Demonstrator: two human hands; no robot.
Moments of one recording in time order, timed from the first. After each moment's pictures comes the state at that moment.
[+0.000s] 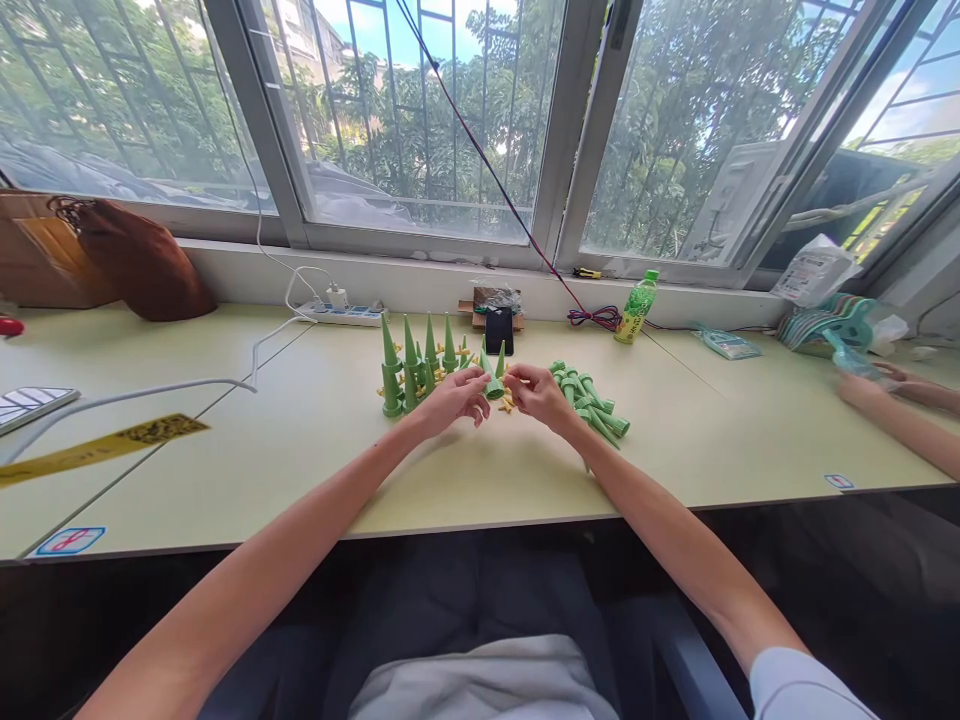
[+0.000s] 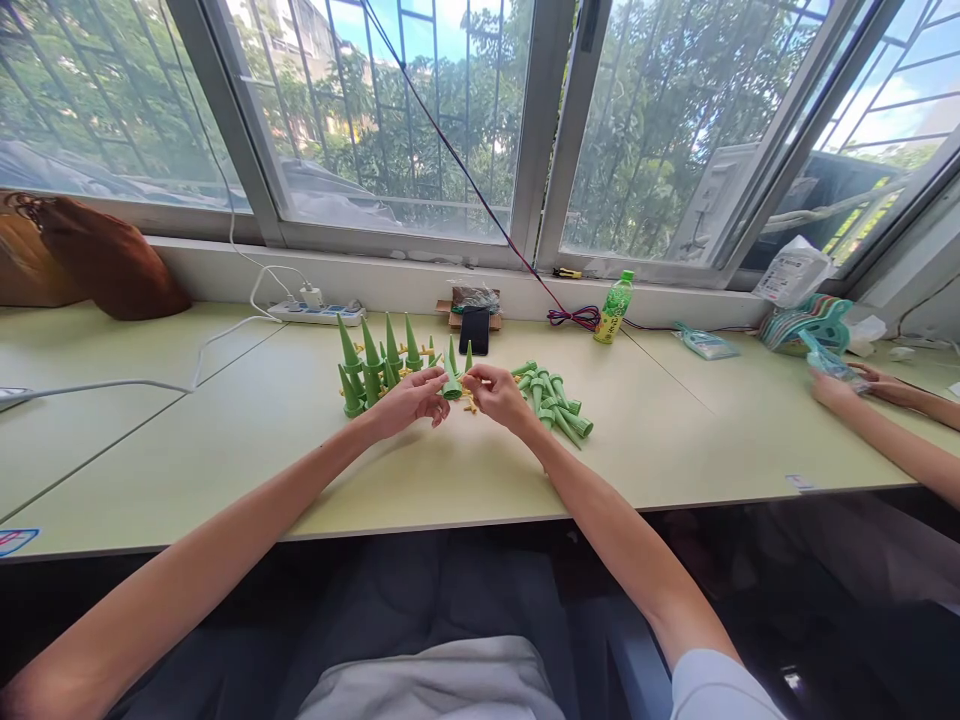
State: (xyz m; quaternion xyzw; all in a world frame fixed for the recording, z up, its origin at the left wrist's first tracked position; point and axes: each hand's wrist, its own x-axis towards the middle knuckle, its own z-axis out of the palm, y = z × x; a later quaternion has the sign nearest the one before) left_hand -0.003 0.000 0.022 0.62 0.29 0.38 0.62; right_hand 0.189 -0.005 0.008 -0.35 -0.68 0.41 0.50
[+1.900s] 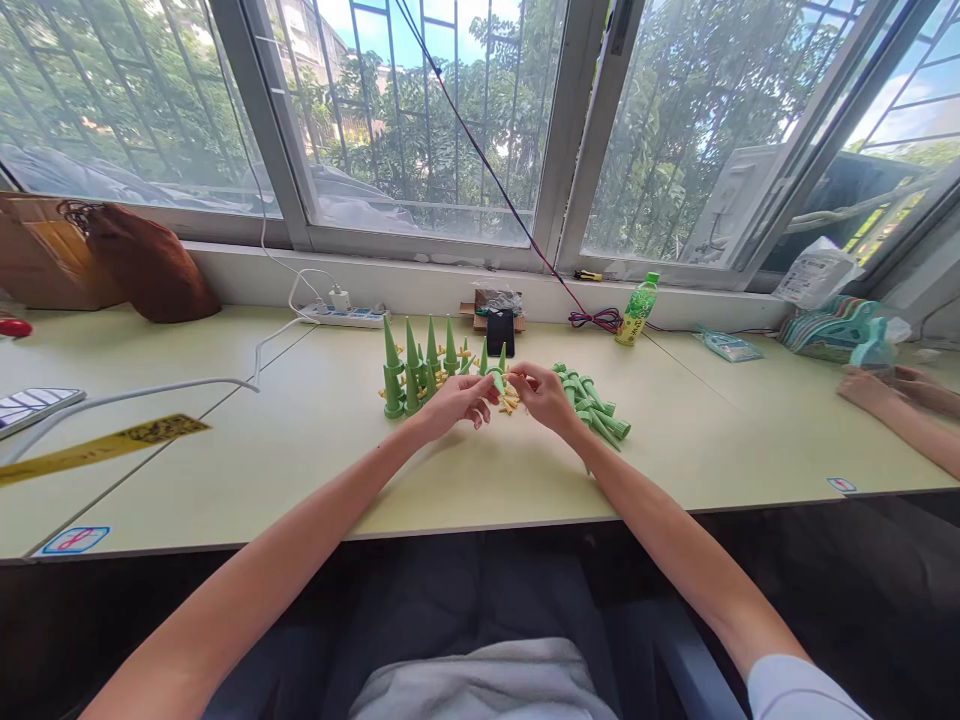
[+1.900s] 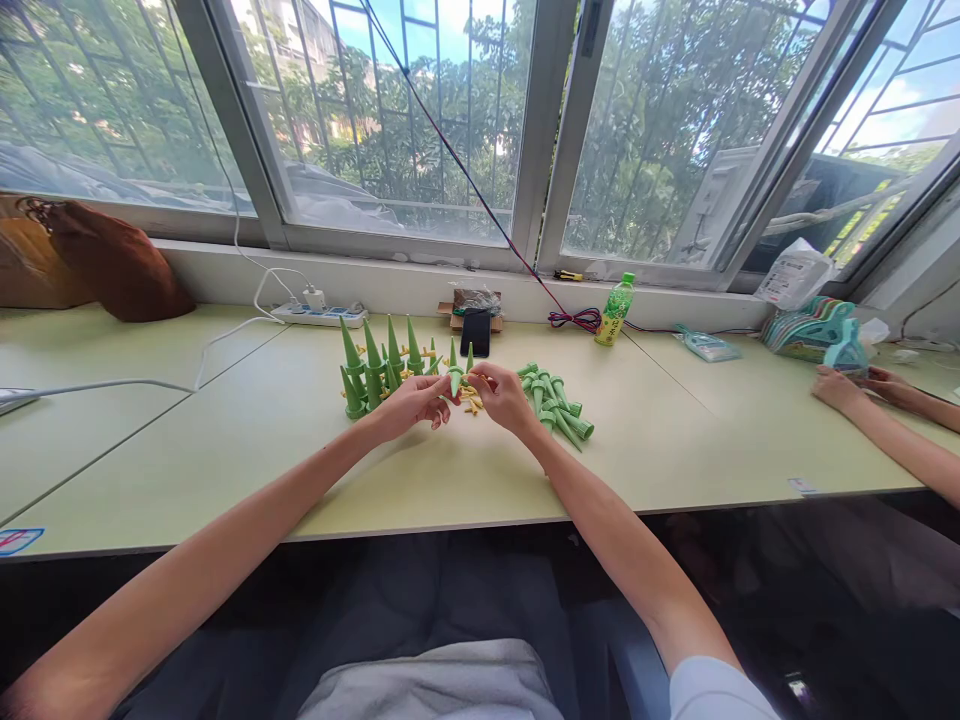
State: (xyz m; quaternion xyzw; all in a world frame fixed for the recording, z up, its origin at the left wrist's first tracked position) left_hand -0.001 -0.005 0.025 0.62 0.33 0.37 0.61; right_hand 0.193 0.000 0.005 -0.38 -0.73 0.24 0.51
